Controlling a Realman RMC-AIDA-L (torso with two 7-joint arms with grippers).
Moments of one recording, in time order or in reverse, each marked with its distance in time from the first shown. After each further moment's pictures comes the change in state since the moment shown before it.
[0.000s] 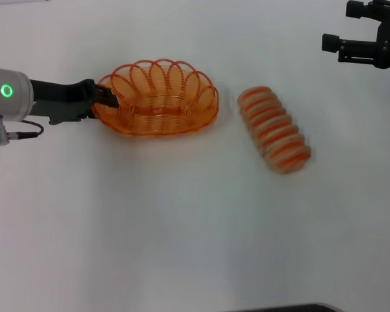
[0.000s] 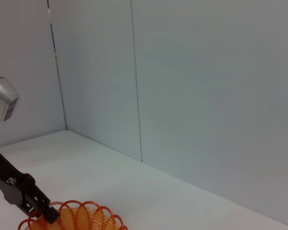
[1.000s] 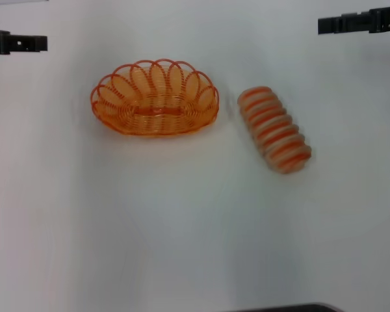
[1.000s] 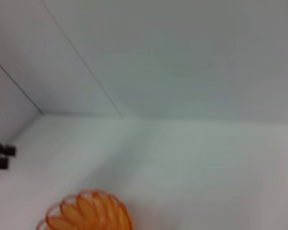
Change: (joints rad) left arm 0.016 0.069 -0.275 0.278 -0.009 0.244 0.654; right arm 0.157 -0.125 -0.143 -0.002 -0.221 0.036 0.773
